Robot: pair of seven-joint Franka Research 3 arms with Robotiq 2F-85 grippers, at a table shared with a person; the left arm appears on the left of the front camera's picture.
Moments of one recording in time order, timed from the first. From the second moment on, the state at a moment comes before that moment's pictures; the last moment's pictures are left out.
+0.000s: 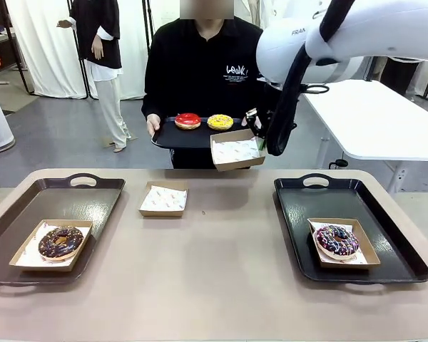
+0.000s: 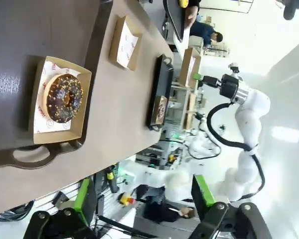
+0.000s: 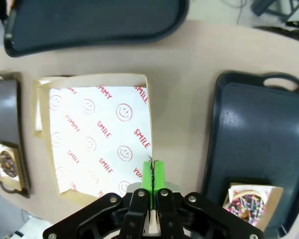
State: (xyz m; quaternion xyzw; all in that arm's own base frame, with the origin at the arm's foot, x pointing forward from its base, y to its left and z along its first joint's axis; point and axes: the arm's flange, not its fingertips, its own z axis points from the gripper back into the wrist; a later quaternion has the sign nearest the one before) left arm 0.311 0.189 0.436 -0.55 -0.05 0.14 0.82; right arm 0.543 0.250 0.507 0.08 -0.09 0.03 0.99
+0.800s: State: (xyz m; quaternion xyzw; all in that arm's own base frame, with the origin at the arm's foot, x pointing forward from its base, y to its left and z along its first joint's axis) left arm 0.322 0.207 0.407 -0.55 -0.03 0.17 0.82; right arm 0.593 0.267 0.502 0.09 -0.05 0.01 0.99
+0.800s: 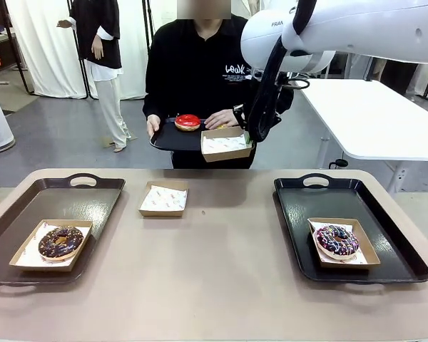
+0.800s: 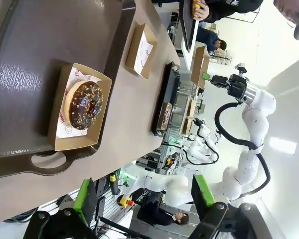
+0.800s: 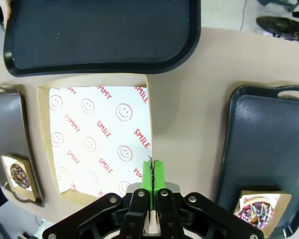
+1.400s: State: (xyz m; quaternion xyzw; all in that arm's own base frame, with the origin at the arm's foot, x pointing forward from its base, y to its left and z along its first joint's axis) left arm 0.323 0.206 0.406 -0.55 -0.03 0.17 0.82; right arm 0.590 0.272 0.505 0.09 -0.06 0.01 0.99
